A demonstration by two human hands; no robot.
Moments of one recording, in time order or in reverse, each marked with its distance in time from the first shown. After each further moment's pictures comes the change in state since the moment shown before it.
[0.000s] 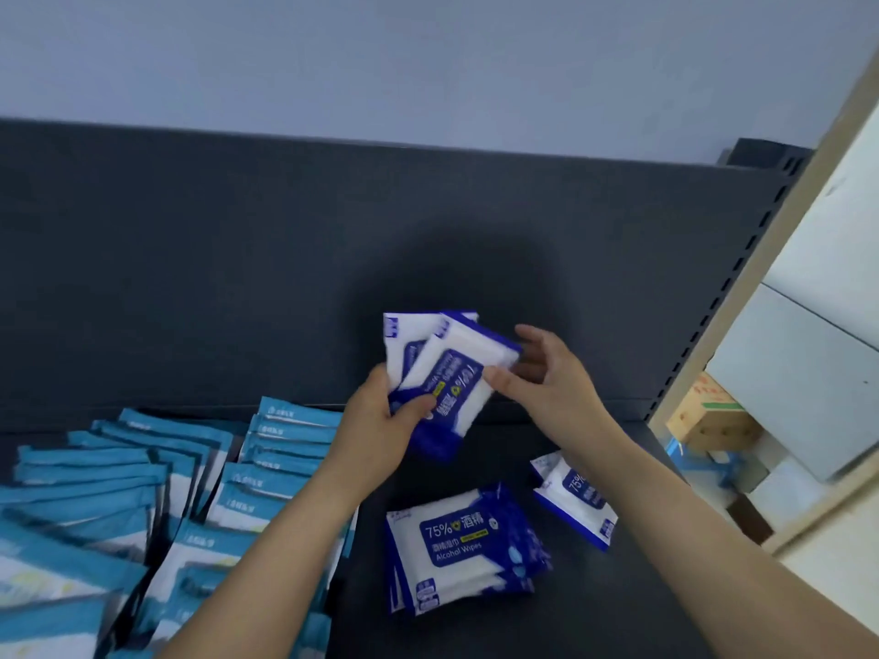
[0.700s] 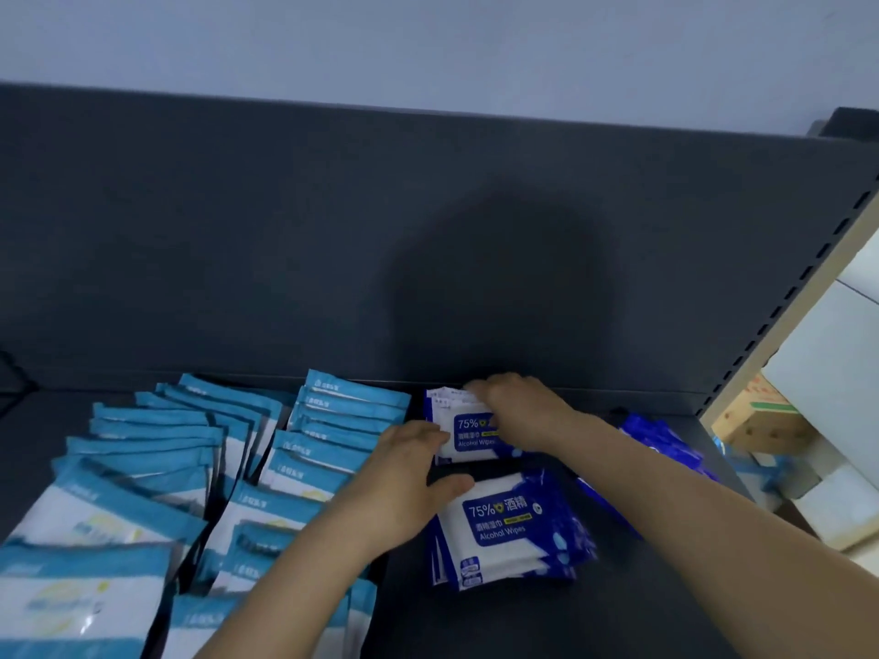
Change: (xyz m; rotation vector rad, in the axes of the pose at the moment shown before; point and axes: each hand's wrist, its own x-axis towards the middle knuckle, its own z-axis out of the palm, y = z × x) left_hand -0.045 -0.026 -0.019 0.680 -0.364 -0.079; right_hand 0.044 0.046 0.061 -1.241 -0.602 -0.302
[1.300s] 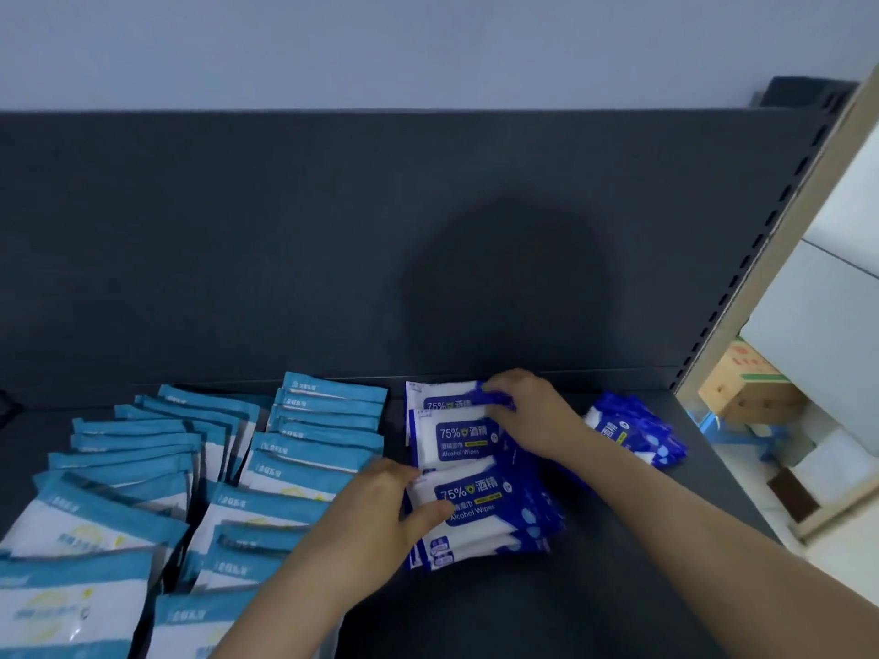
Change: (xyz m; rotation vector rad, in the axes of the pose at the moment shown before) left_hand -0.038 0.018 0.009 -0.024 0.002 -0.036; right_hand -0.045 0.021 0.021 0.560 0.275 0.157
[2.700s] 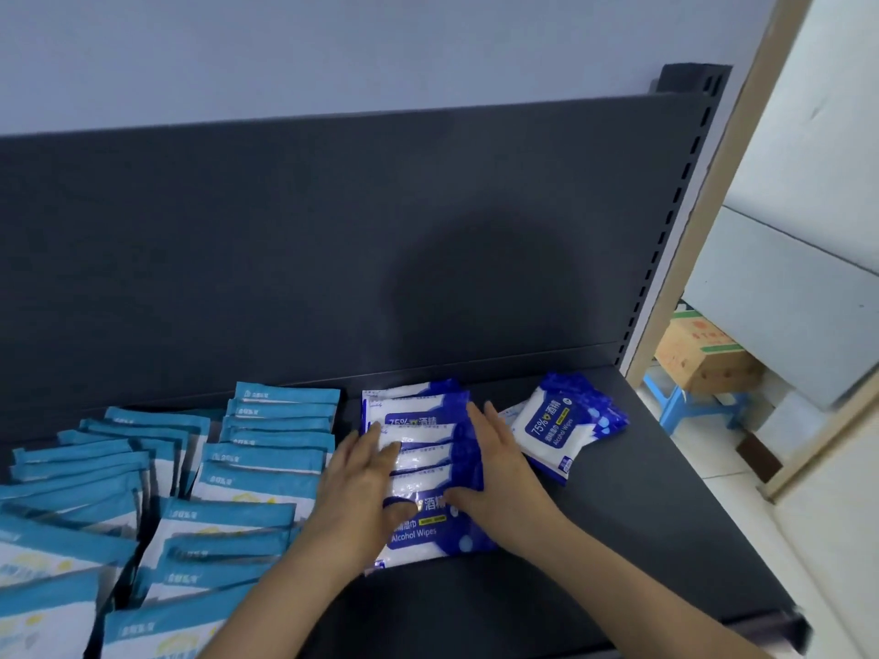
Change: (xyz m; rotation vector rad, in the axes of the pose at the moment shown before) left_hand 0.021 0.007 0.035 0.281 -0.034 -0.026; right_hand -0.100 -0.018 0.019 0.348 0.013 0.213
